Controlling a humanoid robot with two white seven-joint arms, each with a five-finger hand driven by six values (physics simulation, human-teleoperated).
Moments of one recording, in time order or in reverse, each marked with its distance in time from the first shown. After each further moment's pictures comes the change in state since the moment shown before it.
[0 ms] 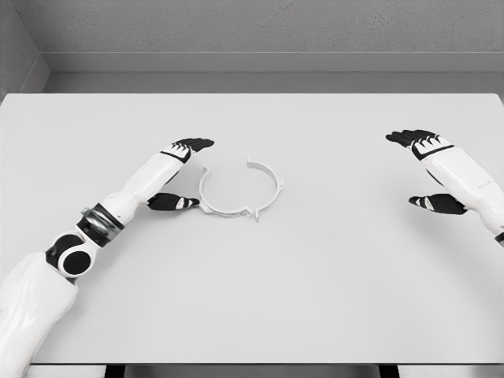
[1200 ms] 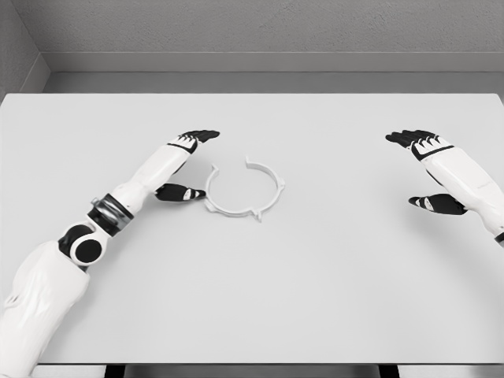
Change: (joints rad) left arm -0.067 -0.052 -0.003 0.089 -0.016 0.000 0.000; right arm 0.002 0.000 0.000 -0.001 0.000 0.000 0.000
